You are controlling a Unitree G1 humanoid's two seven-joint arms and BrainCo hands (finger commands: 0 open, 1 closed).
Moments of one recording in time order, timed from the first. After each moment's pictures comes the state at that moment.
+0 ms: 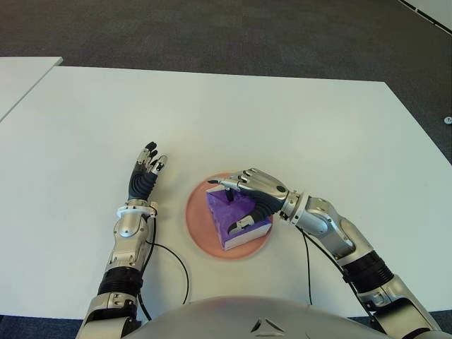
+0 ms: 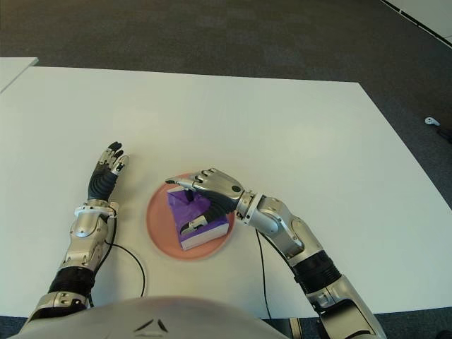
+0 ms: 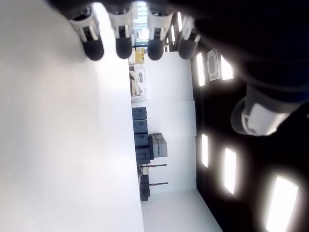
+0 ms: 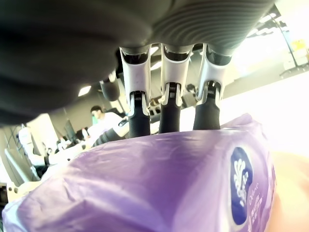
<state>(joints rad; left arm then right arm) -0.02 0.11 0.15 0.45 -0.04 -0.43 -0.04 -0.15 -0.50 0.41 -0.06 -0.63 -0.56 0.23</state>
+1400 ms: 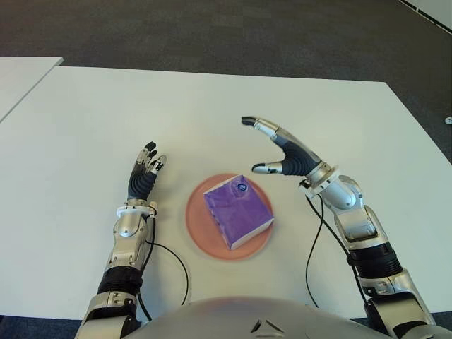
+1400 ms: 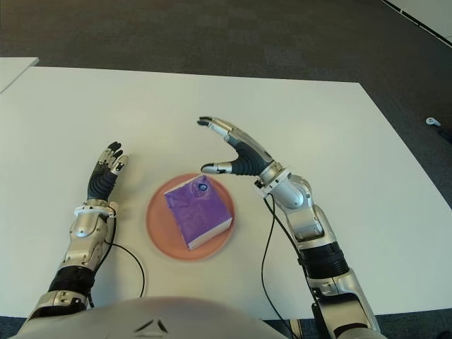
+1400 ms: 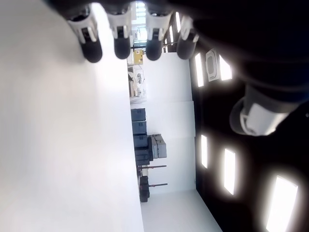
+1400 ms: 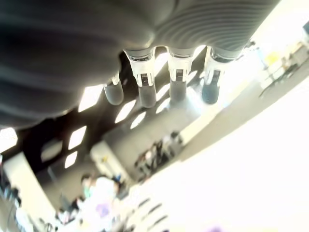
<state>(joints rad) -0.03 0.11 0.16 0.47 -0.04 -0.45 -0.04 -0.20 -0.44 0.17 -0.18 -0.24 -0.28 0.32</state>
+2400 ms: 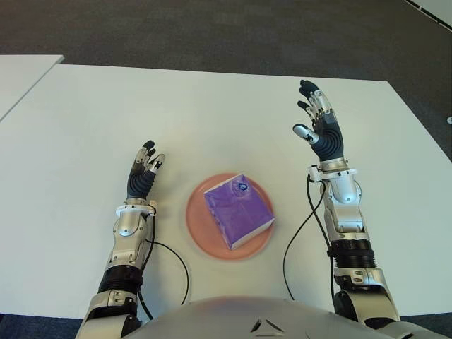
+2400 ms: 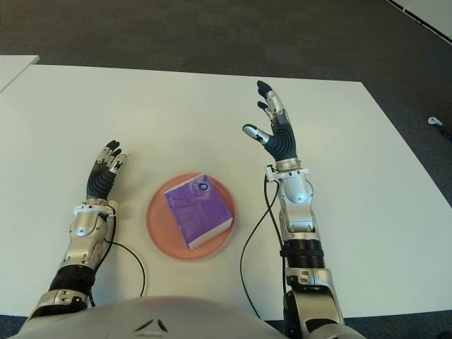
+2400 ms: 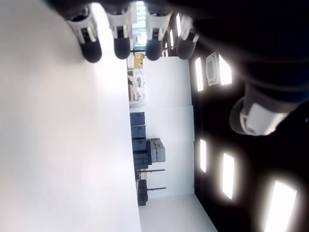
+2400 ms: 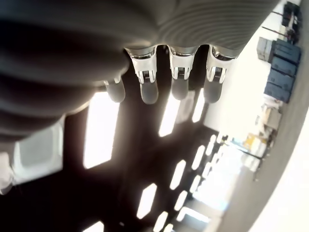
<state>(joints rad) -0.03 0.11 0.17 0.47 -0.05 -0.45 -0.04 -0.21 -0.21 -0.06 0.08 0.03 -0.42 0.11</state>
